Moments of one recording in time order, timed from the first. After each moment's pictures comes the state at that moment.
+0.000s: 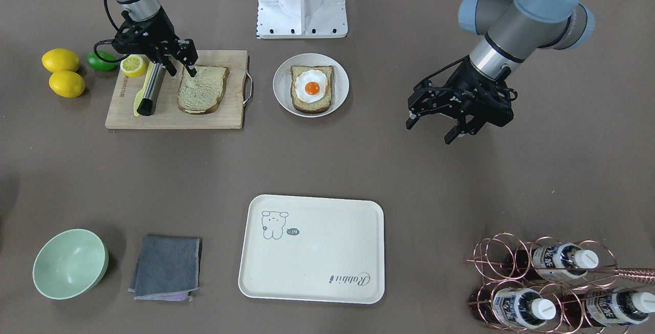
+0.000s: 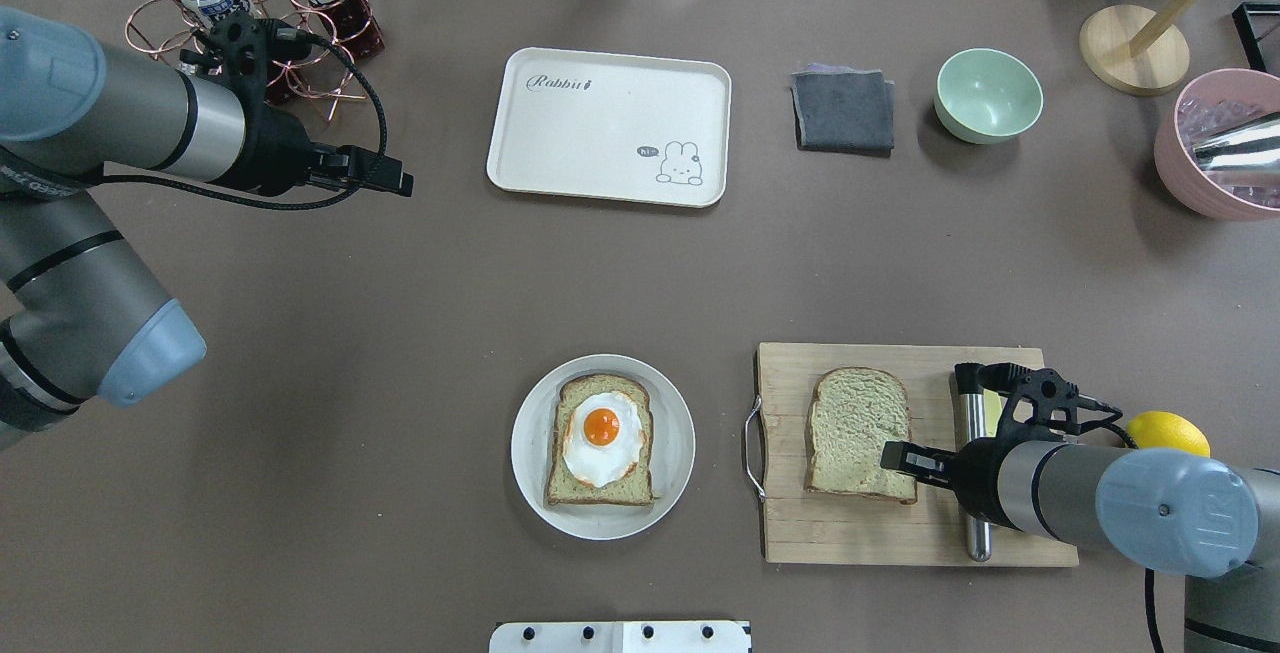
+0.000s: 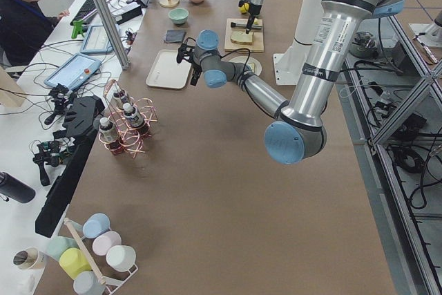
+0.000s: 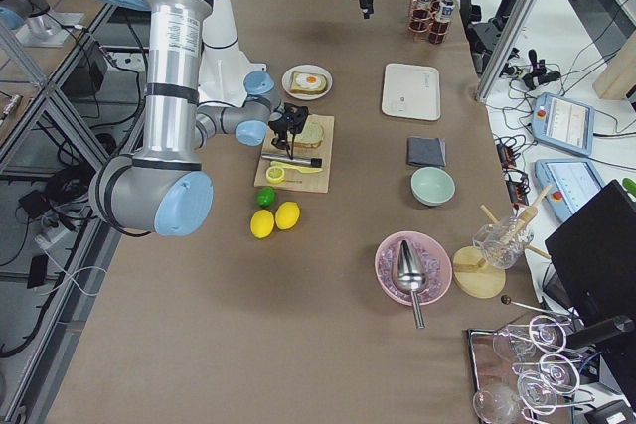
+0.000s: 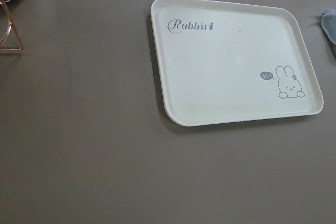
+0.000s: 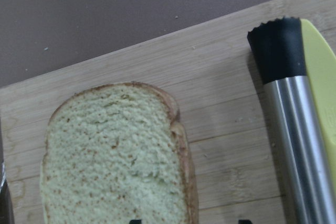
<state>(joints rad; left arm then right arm) -0.83 -1.91 -1.78 -2.17 -2.06 -1.00 0.24 -1.72 2.06 -0.94 1.55 1.68</state>
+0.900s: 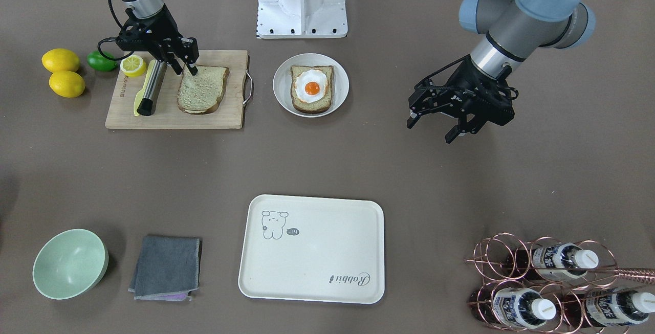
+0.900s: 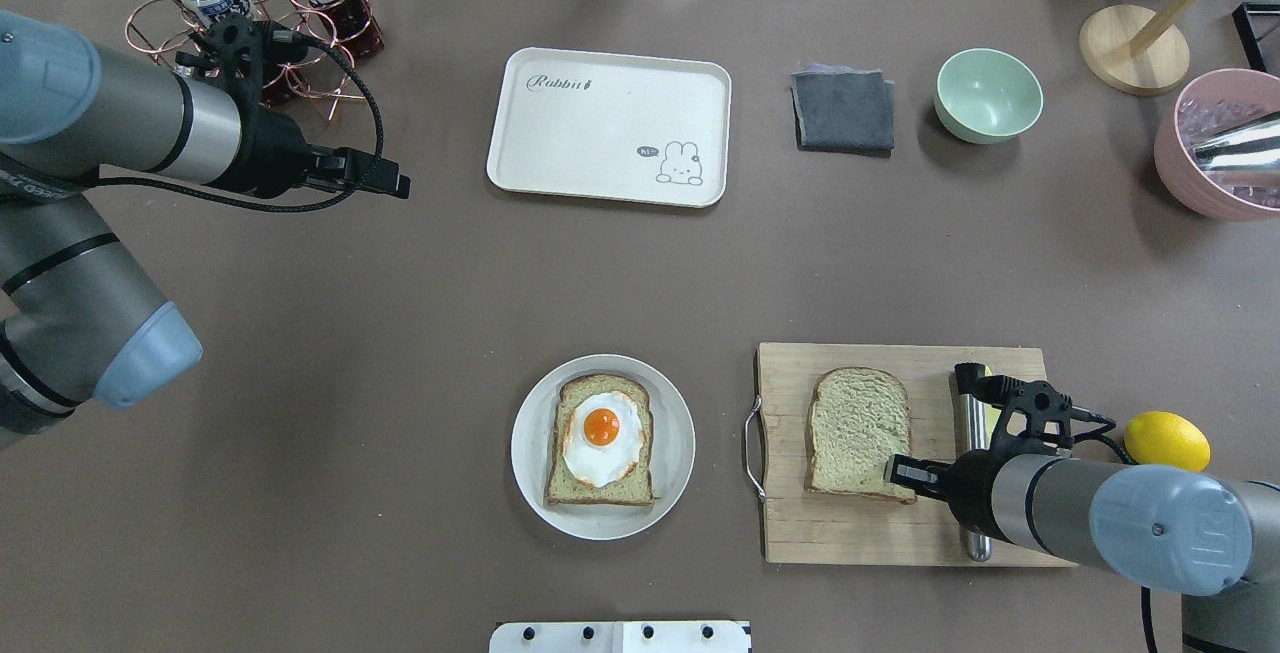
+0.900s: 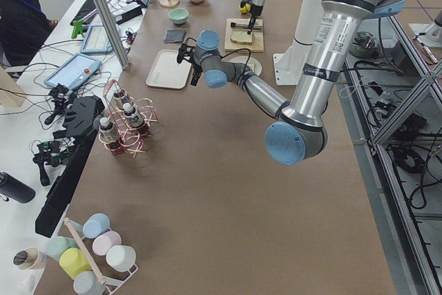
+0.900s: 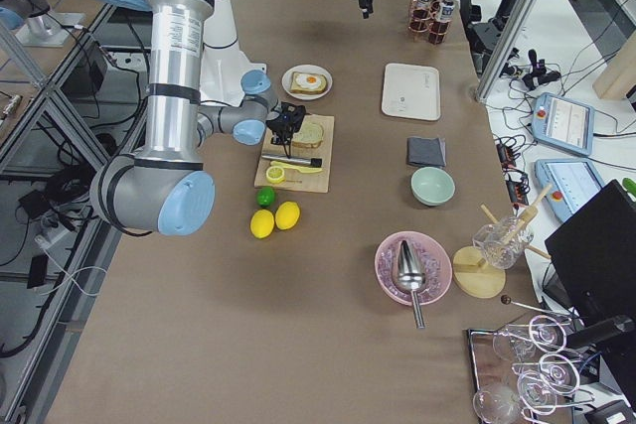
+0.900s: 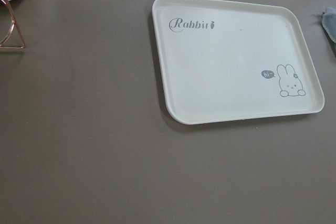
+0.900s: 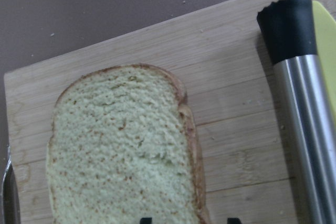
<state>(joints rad) -0.83 -1.91 -1.78 -2.17 -2.06 -0.99 0.22 -1.72 2.07 -0.94 1.53 1.69</state>
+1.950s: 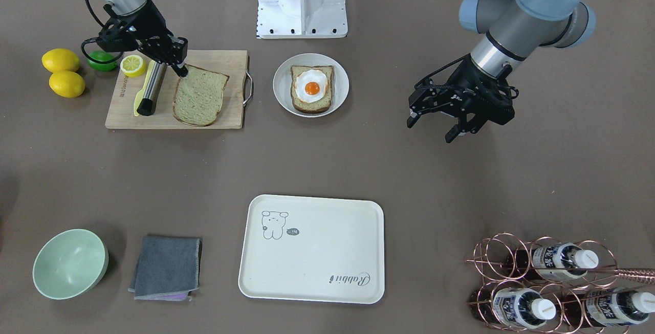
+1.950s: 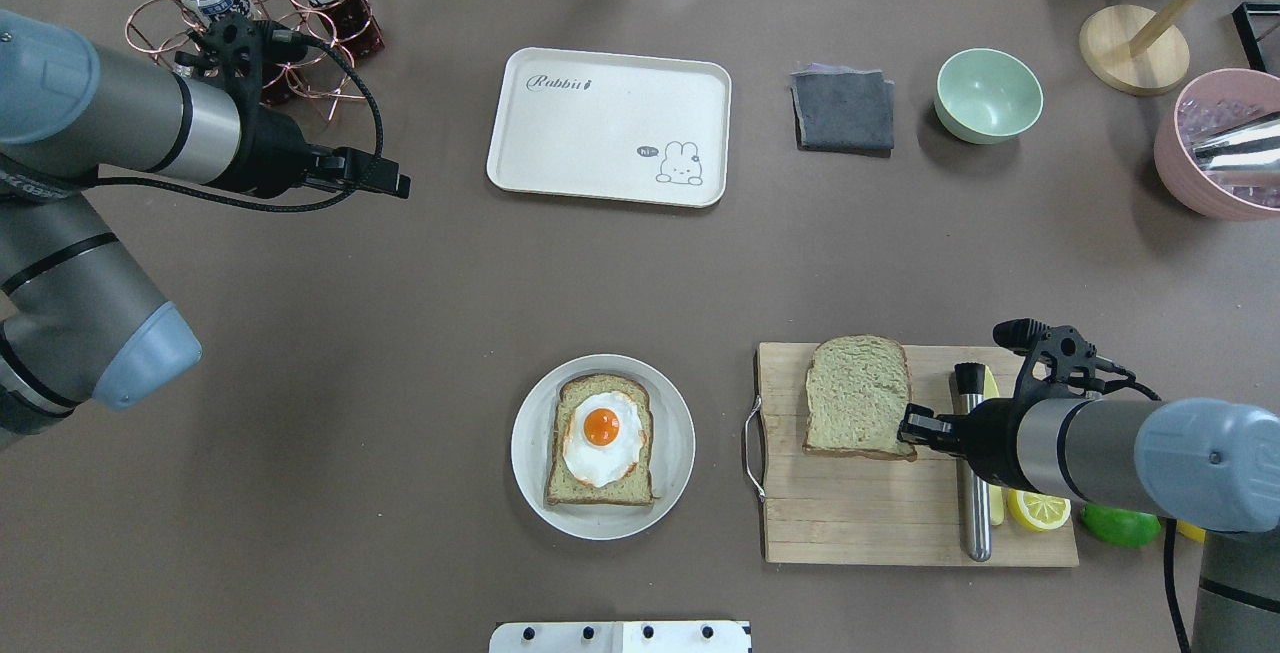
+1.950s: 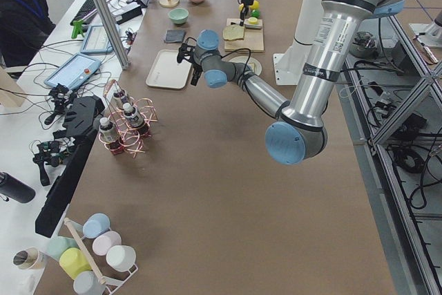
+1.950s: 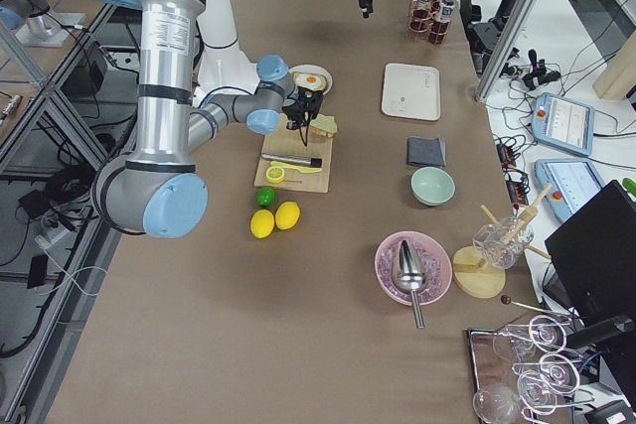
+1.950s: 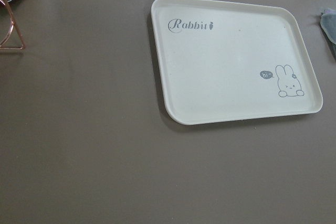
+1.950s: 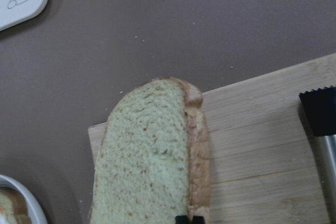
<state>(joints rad) -0.83 -1.91 -1.79 -2.17 -2.06 -0.99 0.42 -1.65 2.13 -0.94 1.73 1.63</state>
